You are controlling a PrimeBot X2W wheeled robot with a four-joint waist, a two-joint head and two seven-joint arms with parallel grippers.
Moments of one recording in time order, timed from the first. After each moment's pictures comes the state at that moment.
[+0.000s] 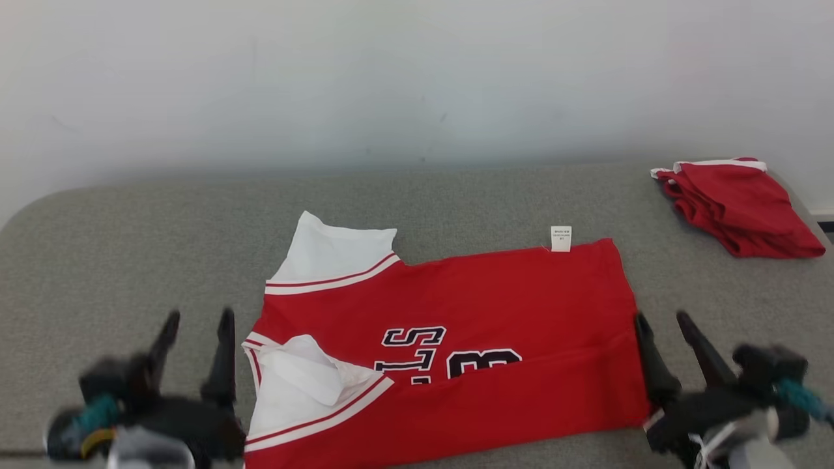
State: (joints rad) left arm -0.17 0.45 -0.44 0.09 -0.68 0.26 -0.19; right arm -0.15 -0.27 0.15 0.38 0.49 0.13 -0.18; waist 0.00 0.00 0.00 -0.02
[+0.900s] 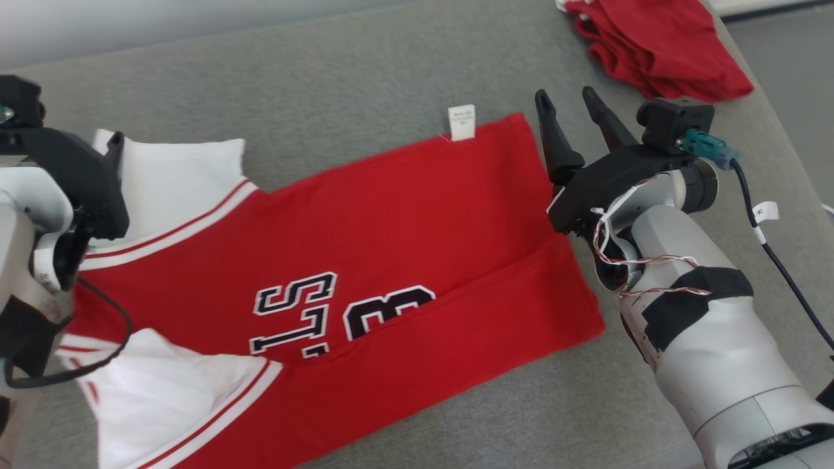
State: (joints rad) left arm -1.02 0.50 -0.52 0.82 -0.71 -0.01 0.29; right arm -0.95 -0.11 0.33 0.92 0.52 0.13 -0.19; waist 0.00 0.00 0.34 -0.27
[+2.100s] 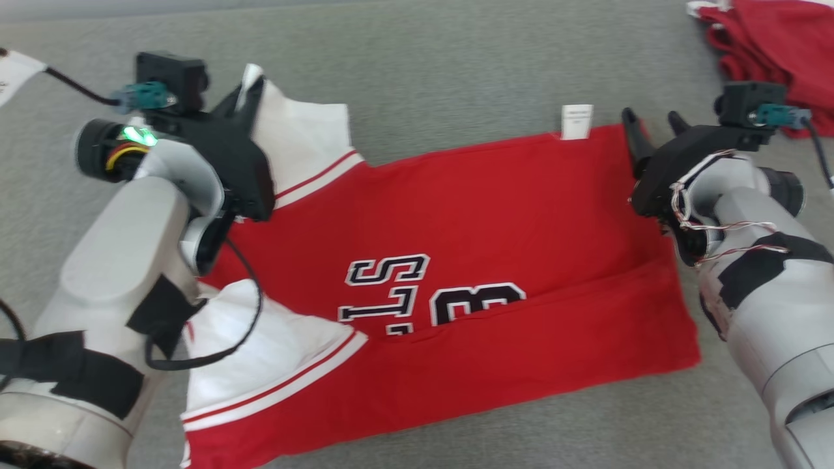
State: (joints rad) left arm -1.10 0.28 -0.65 0.86 -0.70 -0.12 0.00; right arm -1.13 -0.23 0.46 1.28 0.69 0.13 -0.08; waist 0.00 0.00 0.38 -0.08
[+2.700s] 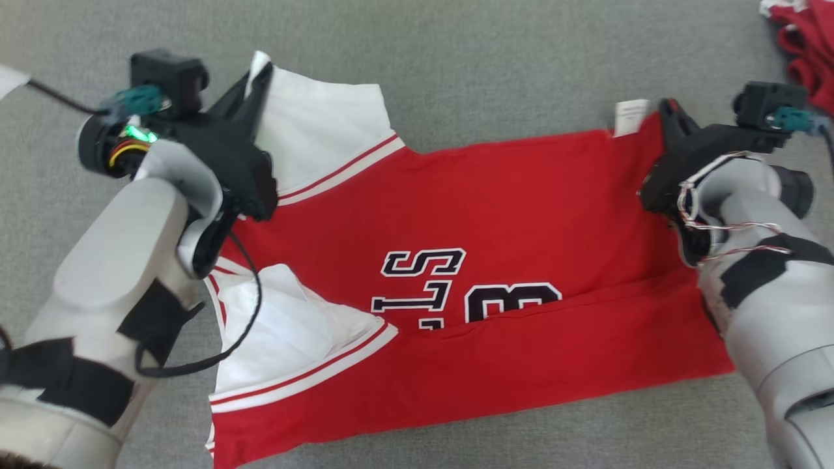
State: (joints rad) left arm -1.09 0.30 -0.67 0.80 -0.74 -0.13 -0.06; right arm -1.12 -0.23 0.32 1.29 0.58 0.13 -0.14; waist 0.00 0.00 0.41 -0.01
